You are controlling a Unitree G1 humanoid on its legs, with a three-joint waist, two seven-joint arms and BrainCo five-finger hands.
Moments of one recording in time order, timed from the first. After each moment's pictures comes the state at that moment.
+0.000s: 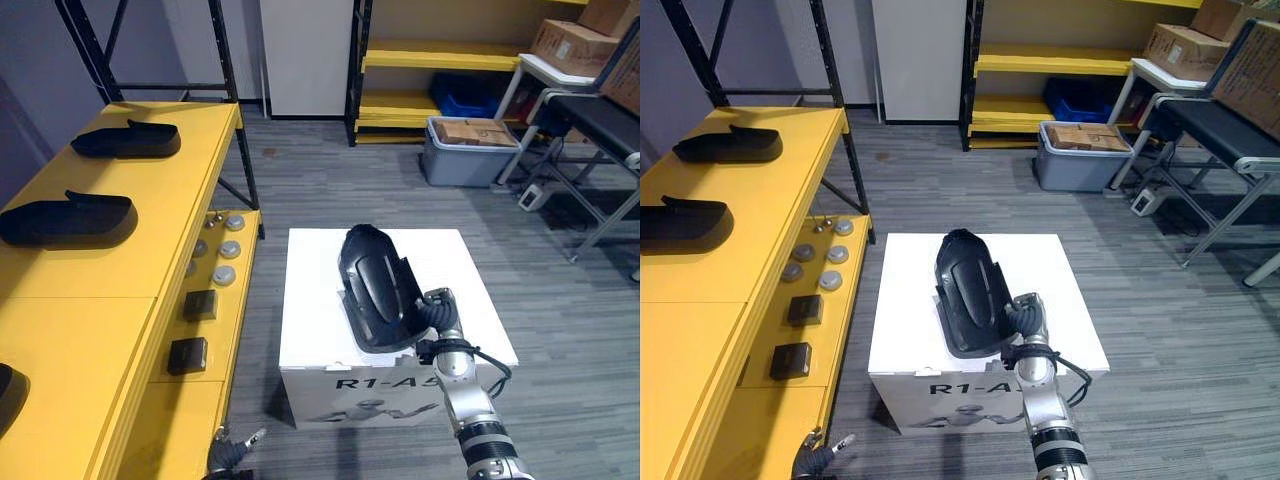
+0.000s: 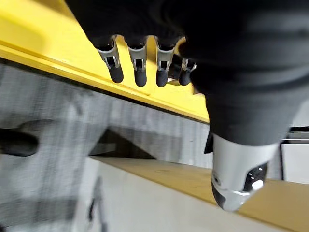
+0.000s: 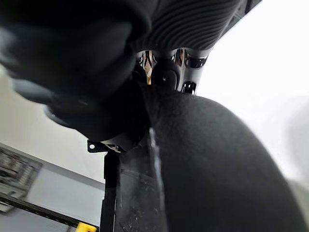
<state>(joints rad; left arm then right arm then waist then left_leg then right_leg) 0.25 0.03 0.12 0.58 -0.02 -0.05 0.20 -0.20 -0.07 -0.04 0.32 -0.32 -0.01 -0.27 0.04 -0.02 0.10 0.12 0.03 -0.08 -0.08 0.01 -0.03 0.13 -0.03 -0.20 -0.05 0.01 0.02</state>
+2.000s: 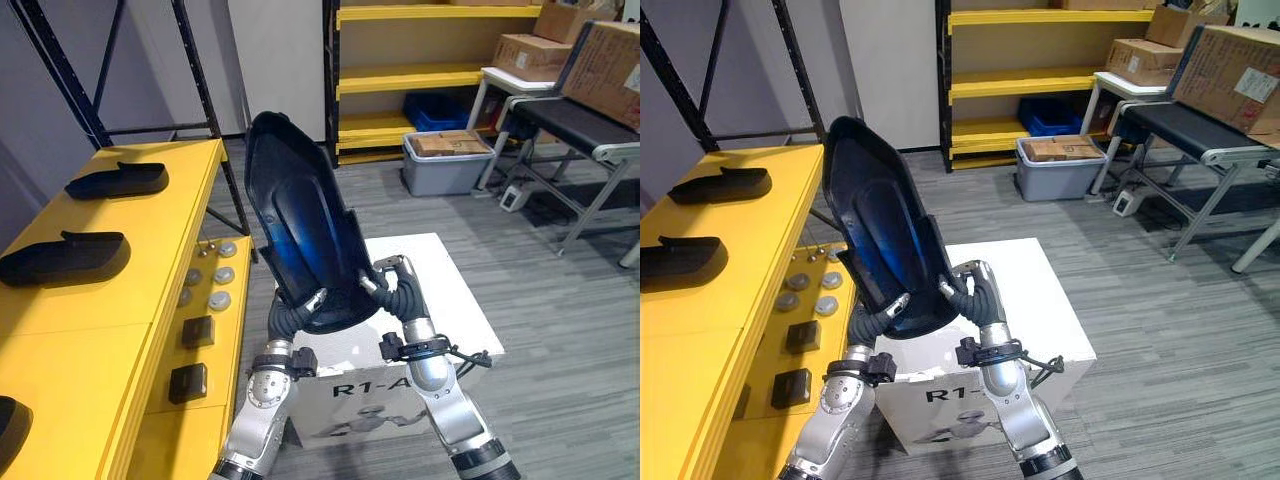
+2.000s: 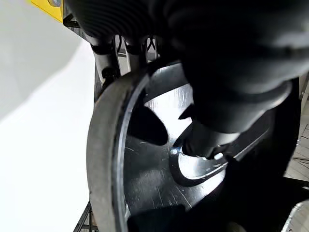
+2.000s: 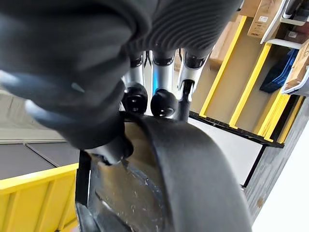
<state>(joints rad) 0.00 0.06 -0.31 -0.01 -0.19 -0.09 0.27 -0.09 -0.12 0.32 -0.09 -0.32 -0.16 -0.26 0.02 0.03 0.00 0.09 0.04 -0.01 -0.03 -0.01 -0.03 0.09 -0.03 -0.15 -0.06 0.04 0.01</state>
